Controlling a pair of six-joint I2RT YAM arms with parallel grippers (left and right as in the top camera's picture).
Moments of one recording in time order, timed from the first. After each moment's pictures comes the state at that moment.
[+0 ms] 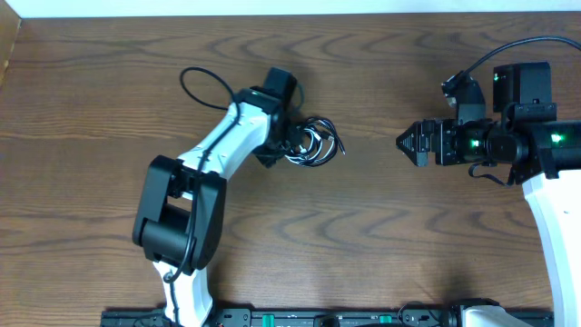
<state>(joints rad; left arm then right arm) -0.40 1.99 1.41 -0.83 0.10 -1.02 0.06 1.34 1.39 -1.14 -0.43 0.05</state>
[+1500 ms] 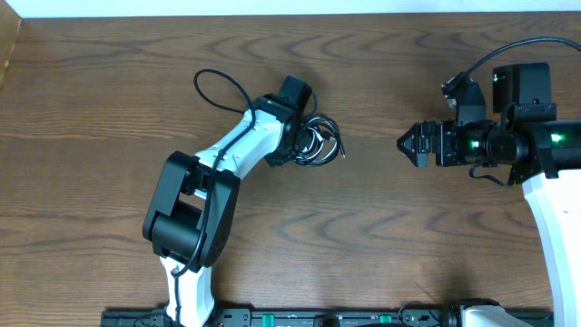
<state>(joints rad) -0.45 2.03 1.38 -0.72 0.00 -1.05 0.06 1.34 1.39 -1.16 -0.42 0.05</state>
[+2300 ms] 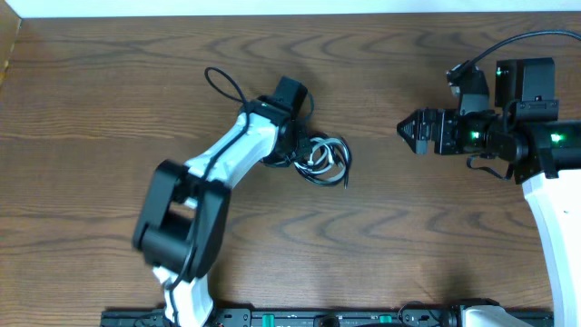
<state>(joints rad) -0.44 1.95 1.34 -0.72 0.17 -0.67 0.06 1.34 1.39 -1.04 -0.42 0.12</state>
